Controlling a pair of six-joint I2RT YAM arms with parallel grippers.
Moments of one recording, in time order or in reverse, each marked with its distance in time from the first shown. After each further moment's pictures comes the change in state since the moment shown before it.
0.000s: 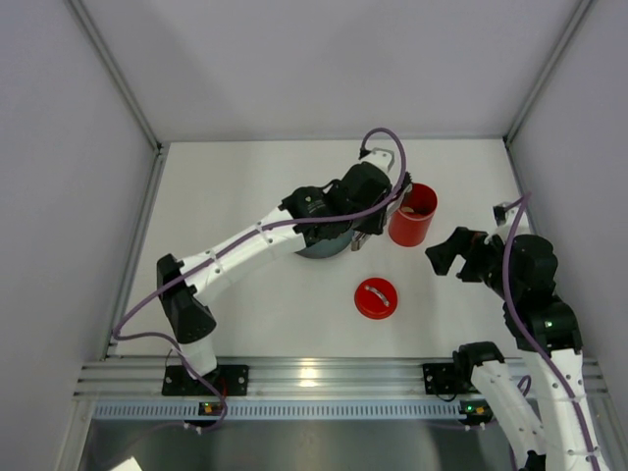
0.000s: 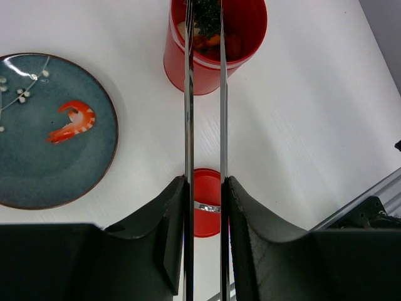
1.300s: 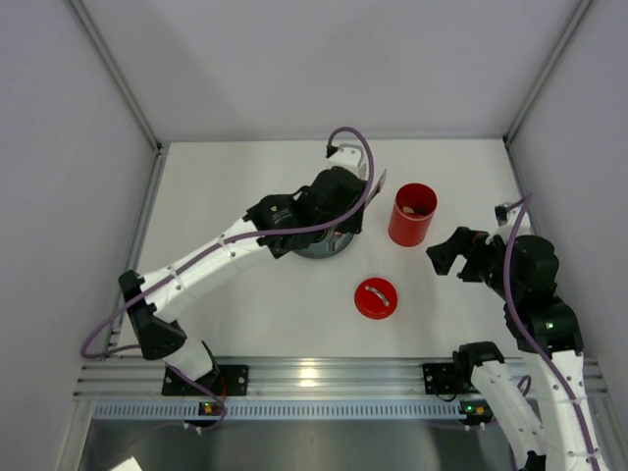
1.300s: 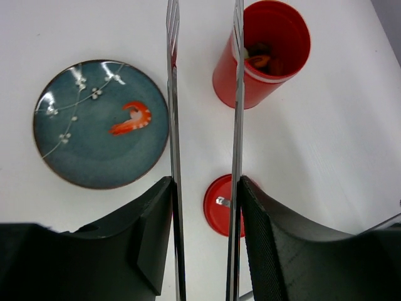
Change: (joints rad) left arm -0.005 -0.126 -0.099 0.014 -0.142 0.012; right arm 0.000 -0.002 0.008 0.000 0.010 -0.001
